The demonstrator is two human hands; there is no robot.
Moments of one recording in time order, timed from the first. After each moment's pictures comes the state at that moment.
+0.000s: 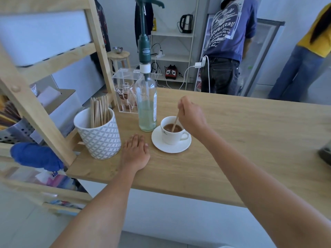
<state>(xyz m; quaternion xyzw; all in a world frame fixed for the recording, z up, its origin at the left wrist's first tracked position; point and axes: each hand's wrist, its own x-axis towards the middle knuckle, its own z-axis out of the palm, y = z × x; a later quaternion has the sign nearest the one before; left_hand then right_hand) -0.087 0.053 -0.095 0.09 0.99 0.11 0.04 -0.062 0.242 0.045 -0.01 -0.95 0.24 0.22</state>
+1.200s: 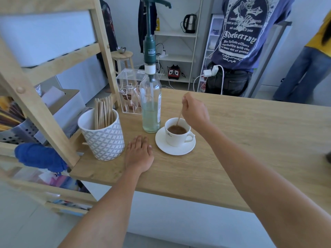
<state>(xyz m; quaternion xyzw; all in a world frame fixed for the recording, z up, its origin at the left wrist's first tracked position) -0.084 0.053 -0.093 0.09 0.99 0.12 0.03 -0.092 0.244 0.045 -0.06 -0.95 0.25 0.19</state>
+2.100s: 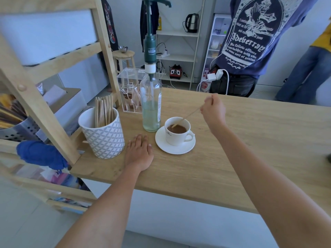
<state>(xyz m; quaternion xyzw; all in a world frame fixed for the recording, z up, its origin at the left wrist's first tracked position) -0.085 0.053 -0.094 0.08 0.99 0.12 0.04 -0.084 0.286 0.039 -0.20 -0.82 0.49 0.24</state>
